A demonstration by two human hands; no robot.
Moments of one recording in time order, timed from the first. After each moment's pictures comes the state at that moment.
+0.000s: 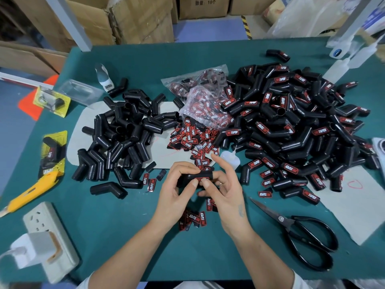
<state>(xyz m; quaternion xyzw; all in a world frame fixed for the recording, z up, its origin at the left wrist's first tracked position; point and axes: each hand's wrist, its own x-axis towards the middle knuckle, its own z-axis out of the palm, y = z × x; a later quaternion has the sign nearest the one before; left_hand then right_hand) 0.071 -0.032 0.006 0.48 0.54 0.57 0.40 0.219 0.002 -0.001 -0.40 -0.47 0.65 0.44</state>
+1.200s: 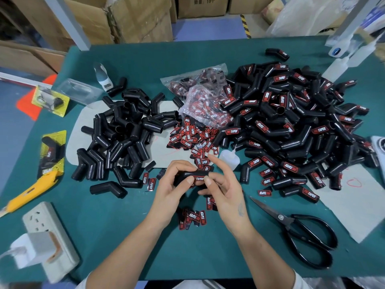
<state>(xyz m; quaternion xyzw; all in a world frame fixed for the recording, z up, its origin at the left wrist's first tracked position) 0.060 -0.031 0.012 0.44 0.53 0.55 0.47 0.222 0.001 0.009 -0.38 -0.50 0.64 0.43</state>
